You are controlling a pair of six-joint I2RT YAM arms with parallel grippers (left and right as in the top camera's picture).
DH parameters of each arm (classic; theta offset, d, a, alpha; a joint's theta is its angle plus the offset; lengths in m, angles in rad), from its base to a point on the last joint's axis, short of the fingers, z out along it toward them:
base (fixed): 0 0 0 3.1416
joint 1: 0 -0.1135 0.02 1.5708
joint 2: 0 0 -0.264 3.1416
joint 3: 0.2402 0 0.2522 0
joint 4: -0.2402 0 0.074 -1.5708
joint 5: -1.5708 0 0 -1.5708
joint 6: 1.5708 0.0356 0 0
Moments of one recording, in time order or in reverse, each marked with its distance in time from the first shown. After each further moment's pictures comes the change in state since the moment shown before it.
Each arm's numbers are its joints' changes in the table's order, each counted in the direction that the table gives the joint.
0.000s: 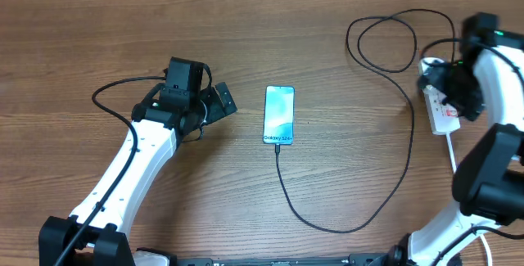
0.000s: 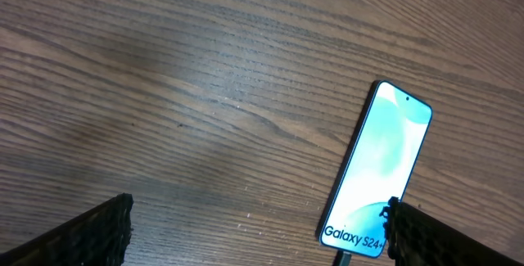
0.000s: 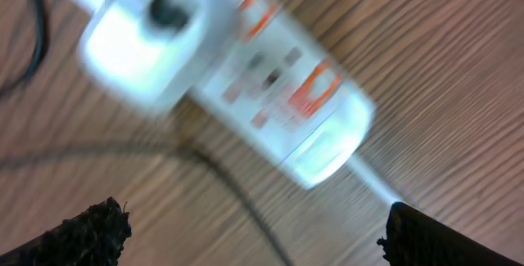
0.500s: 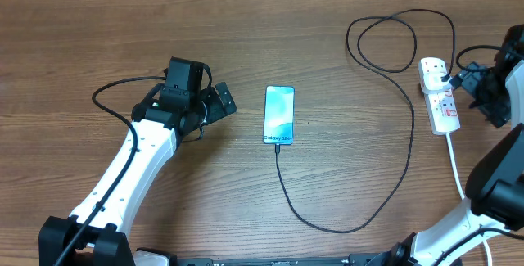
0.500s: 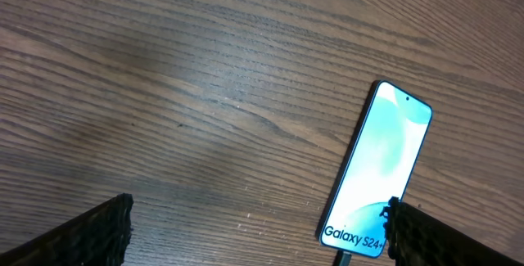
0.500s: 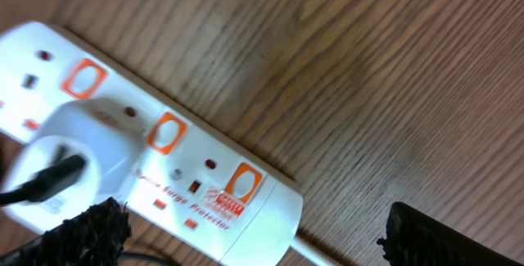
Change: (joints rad) left arm 0.000 0.000 0.000 0.000 0.000 0.000; right arm 0.138 0.018 -0.047 0.165 -0.004 -0.026
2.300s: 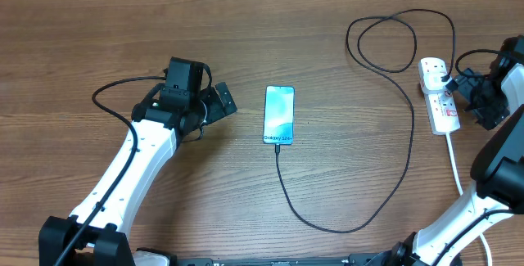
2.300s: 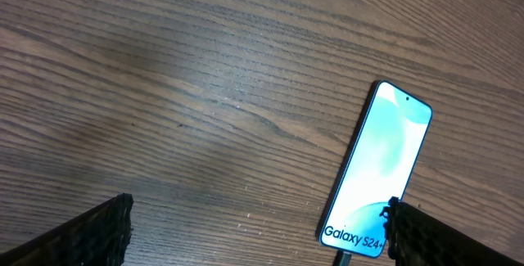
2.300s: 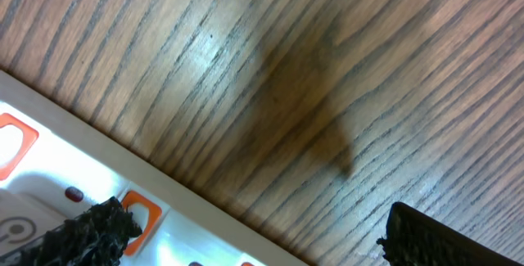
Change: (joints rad) left arm 0.000 0.000 0.000 0.000 0.000 0.000; right arm 0.039 0.147 -0.004 0.122 0.087 -0.026
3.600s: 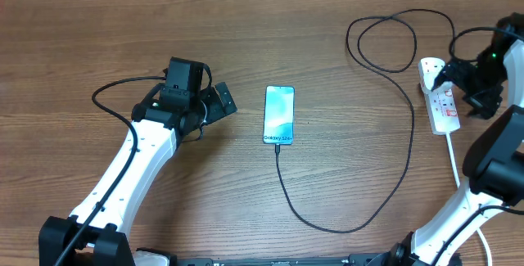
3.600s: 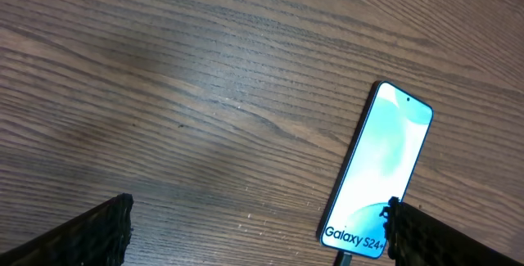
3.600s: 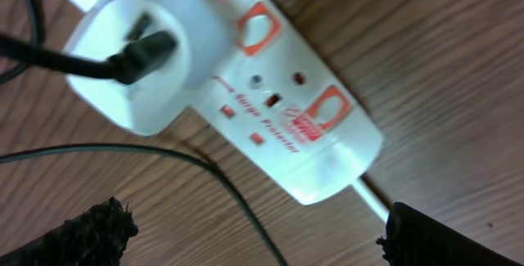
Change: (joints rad) left arm 0.000 0.000 0.000 0.000 0.003 0.000; right arm -0.079 0.017 0.275 -0.461 0.100 -0.135
